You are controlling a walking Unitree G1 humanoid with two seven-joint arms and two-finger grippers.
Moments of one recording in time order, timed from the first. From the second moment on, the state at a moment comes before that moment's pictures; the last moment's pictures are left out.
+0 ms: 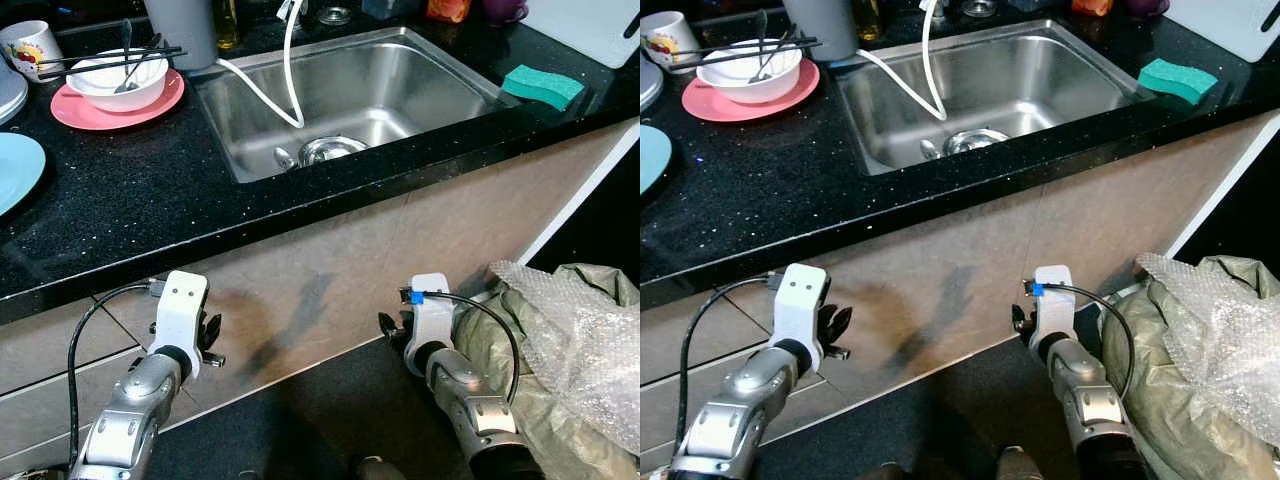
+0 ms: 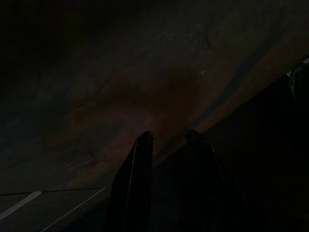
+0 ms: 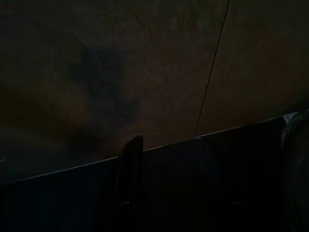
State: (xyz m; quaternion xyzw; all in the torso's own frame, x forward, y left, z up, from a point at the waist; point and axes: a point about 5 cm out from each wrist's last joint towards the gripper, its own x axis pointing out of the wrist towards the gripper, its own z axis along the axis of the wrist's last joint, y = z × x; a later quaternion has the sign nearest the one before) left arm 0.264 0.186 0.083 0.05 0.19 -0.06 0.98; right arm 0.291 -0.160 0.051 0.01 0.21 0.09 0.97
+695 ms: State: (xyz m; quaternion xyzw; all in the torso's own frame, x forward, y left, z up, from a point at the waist) left arm 0.278 0.148 0.017 0.14 0.33 -0.14 0.92; right arm 0.267 -0.145 -0.016 -0.04 0.38 0.15 0.91
